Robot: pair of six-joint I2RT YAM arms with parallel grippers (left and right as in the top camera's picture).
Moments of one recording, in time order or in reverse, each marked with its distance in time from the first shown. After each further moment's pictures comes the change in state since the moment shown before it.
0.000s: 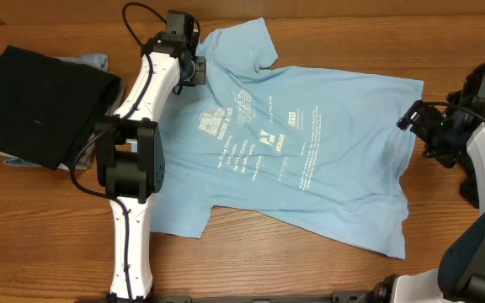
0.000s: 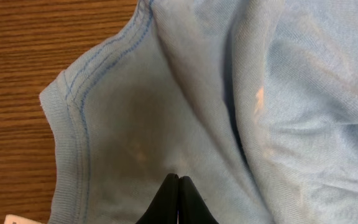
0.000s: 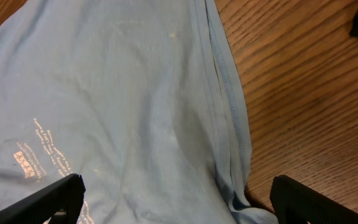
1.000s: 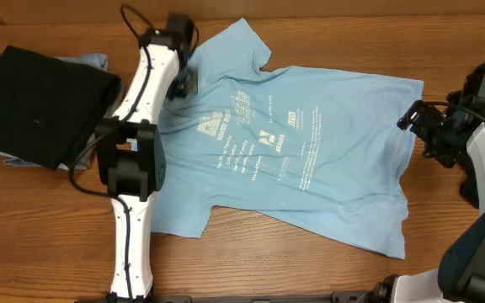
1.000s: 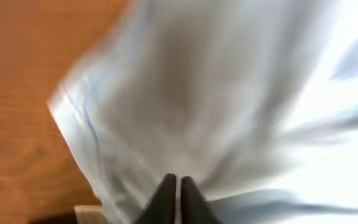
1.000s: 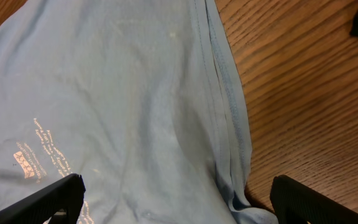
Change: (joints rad) left arm 0.000 0.010 0.188 -0.369 -0.111 -0.092; right arm 0.000 0.000 0.000 0.000 0.000 0.000
